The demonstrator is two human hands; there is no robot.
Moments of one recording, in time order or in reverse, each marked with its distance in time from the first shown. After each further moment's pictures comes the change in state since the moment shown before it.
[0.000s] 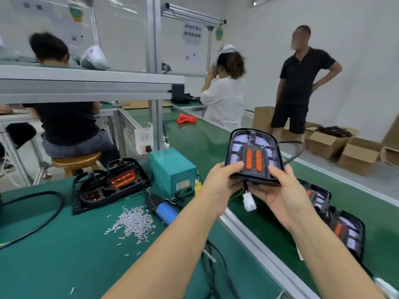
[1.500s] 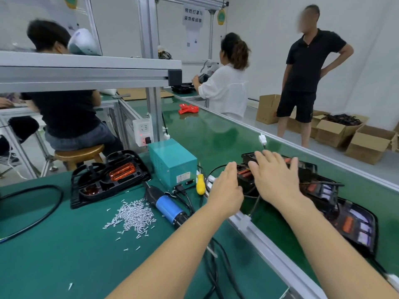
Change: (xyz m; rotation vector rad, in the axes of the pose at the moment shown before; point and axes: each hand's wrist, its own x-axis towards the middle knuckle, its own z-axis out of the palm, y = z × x) left_hand 0.021 -0.044 -0.020 1.307 0.018 0.197; right_hand 0.040 0.017 -0.001 -2.017 0.050 -0.148
